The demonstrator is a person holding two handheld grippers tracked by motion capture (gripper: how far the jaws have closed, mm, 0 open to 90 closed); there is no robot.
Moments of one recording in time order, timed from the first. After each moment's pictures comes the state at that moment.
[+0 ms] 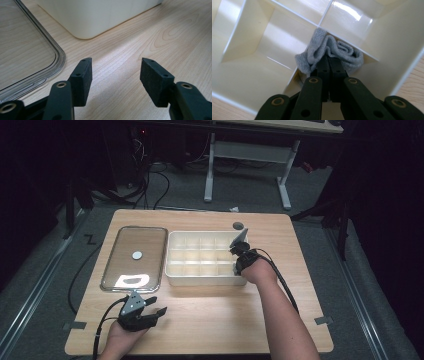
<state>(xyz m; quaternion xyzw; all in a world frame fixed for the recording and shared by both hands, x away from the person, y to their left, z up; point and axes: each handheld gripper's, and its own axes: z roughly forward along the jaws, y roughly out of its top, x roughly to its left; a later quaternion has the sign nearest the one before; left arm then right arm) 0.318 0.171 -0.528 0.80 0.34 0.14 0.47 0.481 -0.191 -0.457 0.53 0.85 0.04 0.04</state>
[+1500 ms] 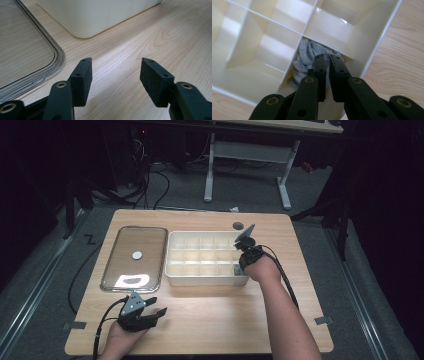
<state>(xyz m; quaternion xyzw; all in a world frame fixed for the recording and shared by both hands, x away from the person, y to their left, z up) 0.317 0.171 -0.528 0.81 0.34 0.14 0.46 0.482 -0.201 -0.442 0.56 0.83 0.06 0.07</state>
